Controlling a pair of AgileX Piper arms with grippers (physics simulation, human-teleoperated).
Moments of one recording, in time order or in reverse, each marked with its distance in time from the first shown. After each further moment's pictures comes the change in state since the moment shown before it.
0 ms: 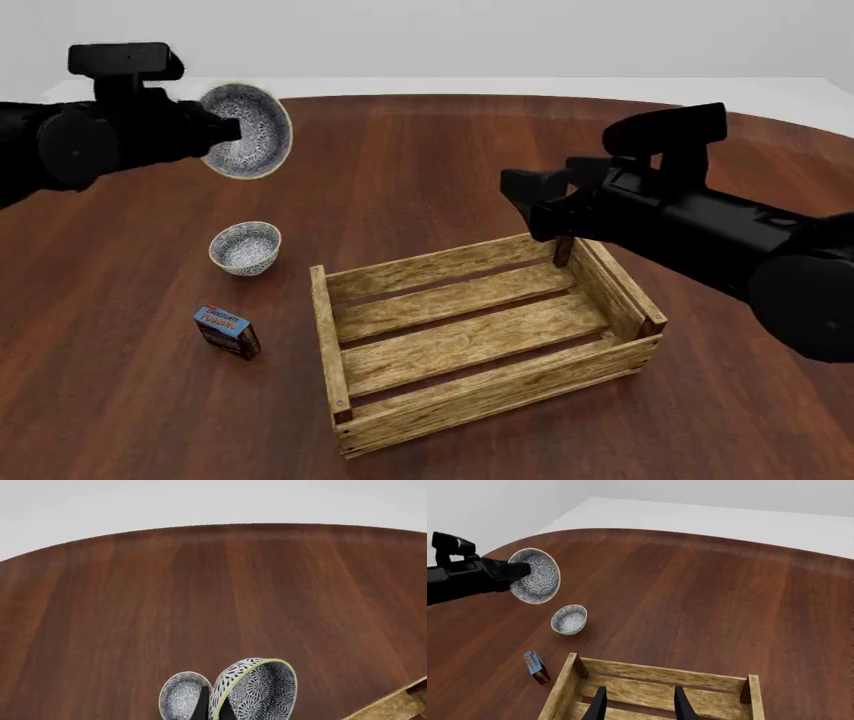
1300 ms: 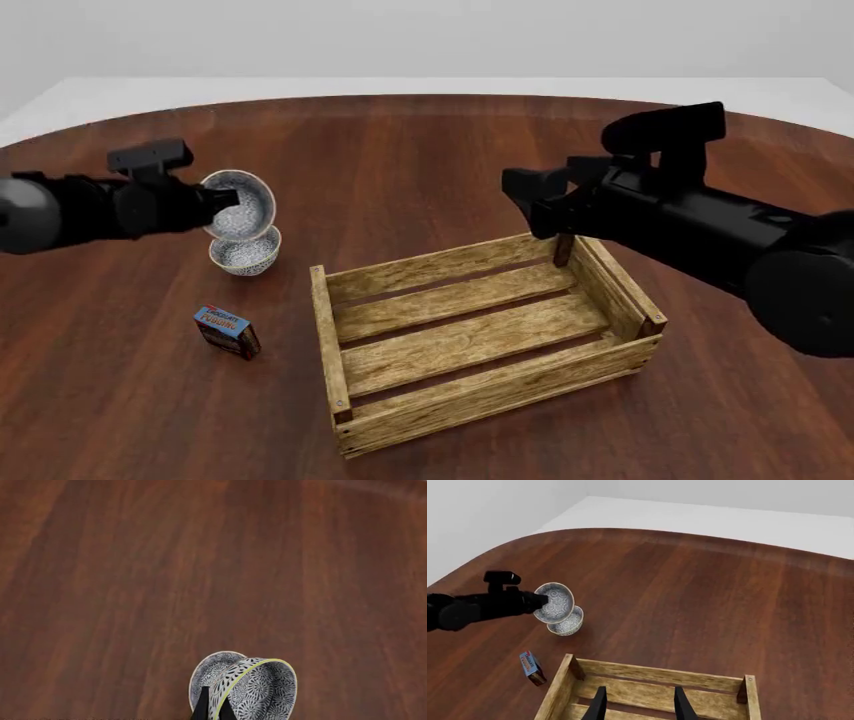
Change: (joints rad) left arm 0.140 0.339 0.032 -0.139 -0.122; right arm -0.012 0.011 -0.004 -0.004 -0.006
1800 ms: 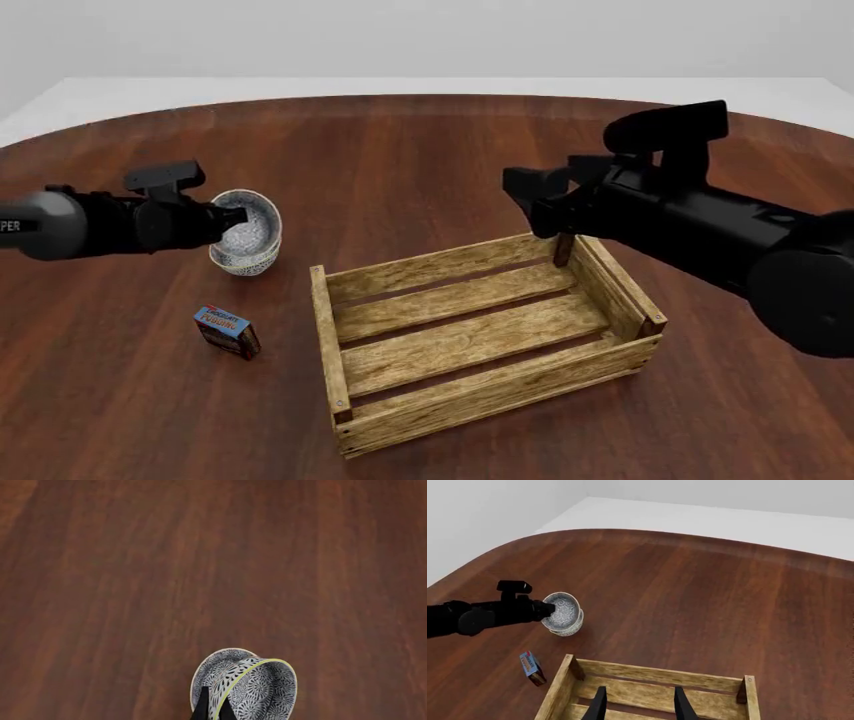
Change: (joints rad) left arm 0.001 0.091 -0.003 -0.038 -0.005; right arm 0.000 -0.005 -0.001 0.003 -0.002
